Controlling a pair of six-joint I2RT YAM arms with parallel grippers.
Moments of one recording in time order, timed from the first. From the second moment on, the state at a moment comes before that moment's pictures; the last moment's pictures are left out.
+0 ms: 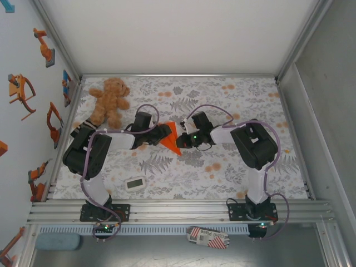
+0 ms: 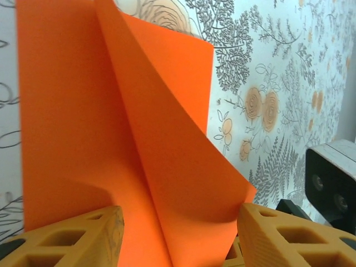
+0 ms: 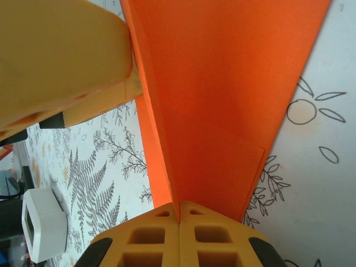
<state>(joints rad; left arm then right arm) -0.53 1.80 0.82 0.20 0.39 -0.96 0.57 1.98 1.01 0.04 -0.75 0.44</state>
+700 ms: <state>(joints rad) -0.54 1.82 0.81 0.24 0.40 -0.95 0.52 2.02 0.94 0.23 -0.86 0.60</state>
